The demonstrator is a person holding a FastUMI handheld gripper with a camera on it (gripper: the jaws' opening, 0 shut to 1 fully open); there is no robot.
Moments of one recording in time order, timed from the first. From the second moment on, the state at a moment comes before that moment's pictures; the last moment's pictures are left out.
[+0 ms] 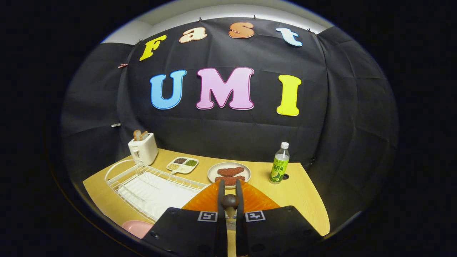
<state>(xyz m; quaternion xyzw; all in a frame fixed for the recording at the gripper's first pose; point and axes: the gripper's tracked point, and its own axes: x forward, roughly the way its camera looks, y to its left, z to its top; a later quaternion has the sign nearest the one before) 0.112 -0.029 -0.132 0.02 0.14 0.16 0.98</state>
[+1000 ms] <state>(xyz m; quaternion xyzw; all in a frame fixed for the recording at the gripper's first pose) -0.028 0.160 -0.225 0.11 0.24 0.27 0.93</state>
